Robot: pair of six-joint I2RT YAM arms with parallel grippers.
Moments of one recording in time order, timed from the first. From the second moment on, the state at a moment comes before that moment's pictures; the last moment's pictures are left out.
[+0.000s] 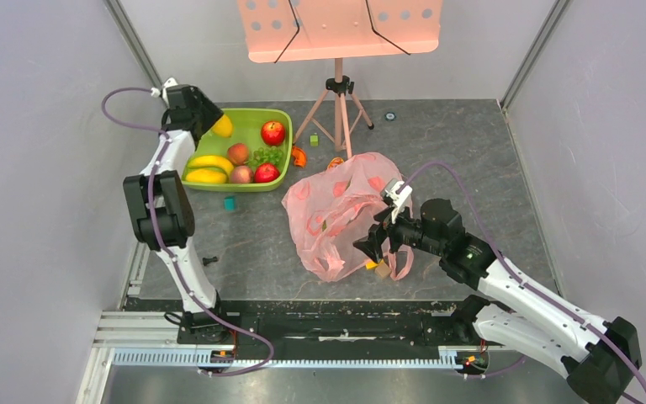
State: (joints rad) left arm 0.16 1.97 1.57 -0.13 0.00 -0.63; right arm 0.72 0.84 0.59 -0.10 -0.28 0.08
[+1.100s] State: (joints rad) left arm -0.10 2.21 1.79 -0.28 -0.62 -0.10; right arm 0.72 0.89 0.59 -0.10 -0.28 0.04
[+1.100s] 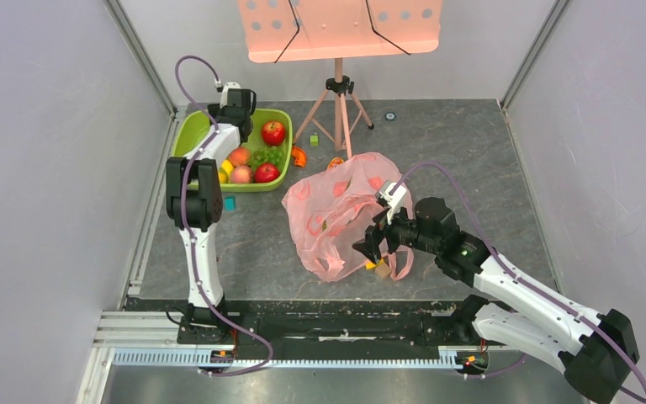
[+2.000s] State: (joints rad) left arm -0.11 2.17 1.81 -0.44 -0.61 -0.11; right arm 0.72 0.80 0.60 -0.15 -0.18 0.08
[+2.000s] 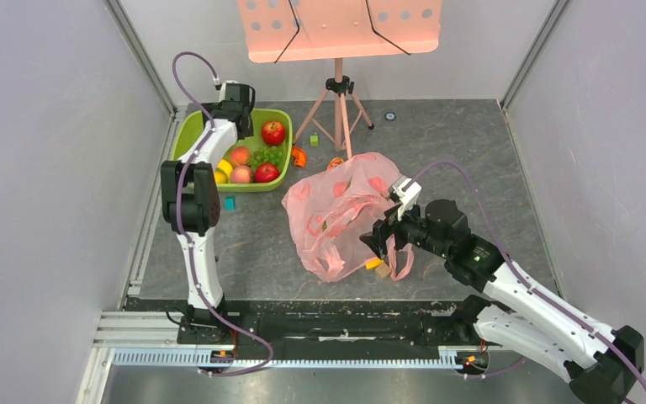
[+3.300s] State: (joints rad) left arm -0.16 0.98 1.07 -0.57 0.20 -0.43; right arm 0.26 1.08 0.61 -0.06 -0.27 0.29
